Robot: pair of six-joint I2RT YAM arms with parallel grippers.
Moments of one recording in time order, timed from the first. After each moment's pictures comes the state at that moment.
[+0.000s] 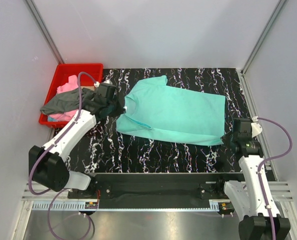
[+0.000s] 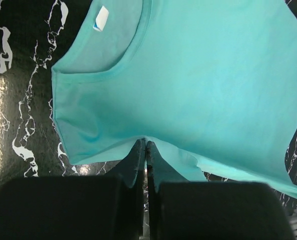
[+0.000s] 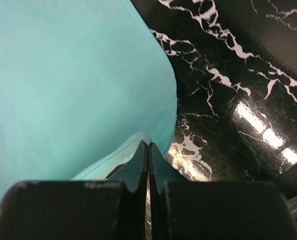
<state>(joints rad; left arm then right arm) -0.39 1.38 1.16 -0.61 -0.03 -0.75 -0.05 0.75 0.66 -0.77 0.22 0.83</state>
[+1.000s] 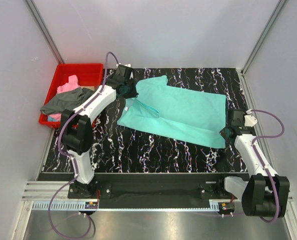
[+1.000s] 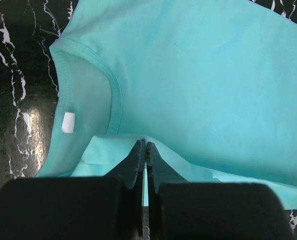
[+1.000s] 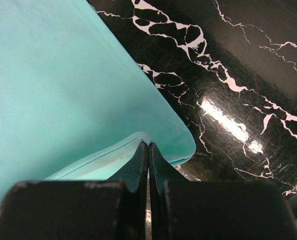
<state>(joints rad) -0.39 1.87 1.61 -0.56 0.01 -0.51 -0.05 1.08 0.69 -0.59 0.33 0.79</state>
